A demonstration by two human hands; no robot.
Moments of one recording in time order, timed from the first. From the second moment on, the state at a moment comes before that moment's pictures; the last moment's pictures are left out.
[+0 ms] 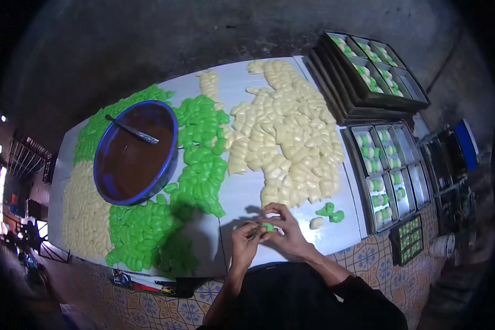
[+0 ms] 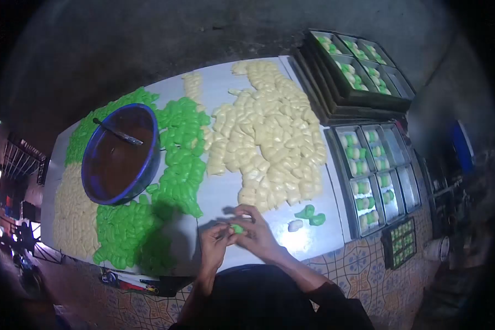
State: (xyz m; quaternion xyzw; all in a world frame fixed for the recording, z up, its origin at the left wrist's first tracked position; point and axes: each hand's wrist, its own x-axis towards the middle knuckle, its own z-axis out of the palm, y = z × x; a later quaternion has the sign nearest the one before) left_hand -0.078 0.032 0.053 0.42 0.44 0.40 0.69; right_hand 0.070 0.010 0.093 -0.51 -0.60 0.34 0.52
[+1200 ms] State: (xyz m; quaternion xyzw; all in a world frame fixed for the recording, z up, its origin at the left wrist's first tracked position) left_hand -0.090 0.016 0.014 0.49 0.47 0.43 0.60; right_hand 0.155 -0.056 -0.005 -0.76 -0.50 0.22 0.35
